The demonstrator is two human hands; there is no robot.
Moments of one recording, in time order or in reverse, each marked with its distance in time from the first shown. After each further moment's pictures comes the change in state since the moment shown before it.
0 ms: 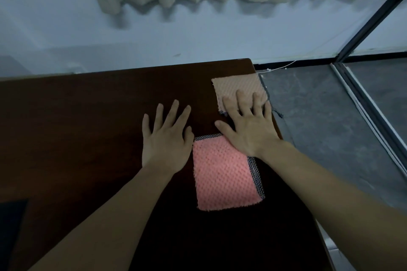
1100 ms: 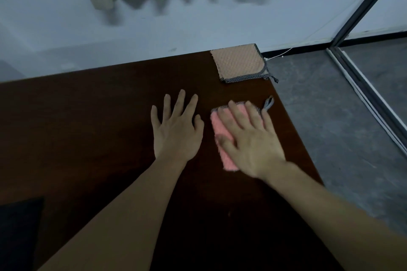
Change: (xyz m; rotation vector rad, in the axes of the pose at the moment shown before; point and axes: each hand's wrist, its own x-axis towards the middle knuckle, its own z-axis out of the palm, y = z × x) left_hand -0.001 -0.004 -0.001 -0.037 0.009 0.039; right_hand -0.059 -0.039 0.028 0.009 0.093 -0.030
